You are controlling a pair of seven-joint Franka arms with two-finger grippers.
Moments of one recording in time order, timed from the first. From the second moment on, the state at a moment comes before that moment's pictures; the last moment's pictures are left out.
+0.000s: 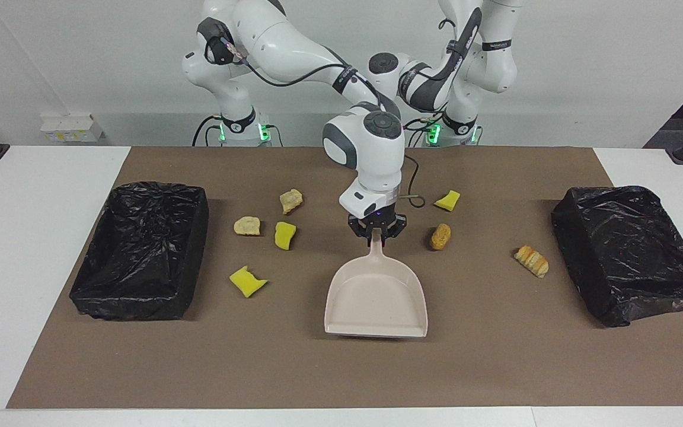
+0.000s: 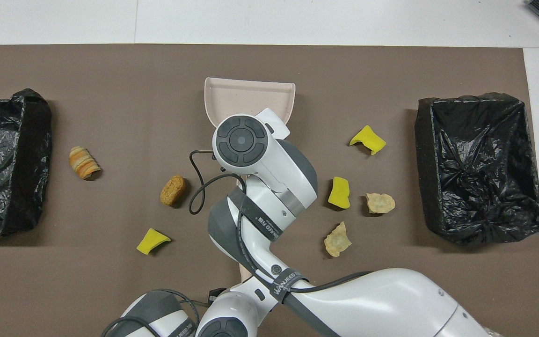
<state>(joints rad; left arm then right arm) -0.88 -0.18 -0.08 -2.52 -0.07 2.35 -0.73 0.51 0.57 0.18 -1.37 -0.16 2.06 0.78</state>
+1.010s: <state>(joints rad) -0.57 -0.33 -0.05 -2.46 -0.06 2.04 -0.59 0.38 0.32 0.18 -1.54 -0.10 1.80 -0.20</state>
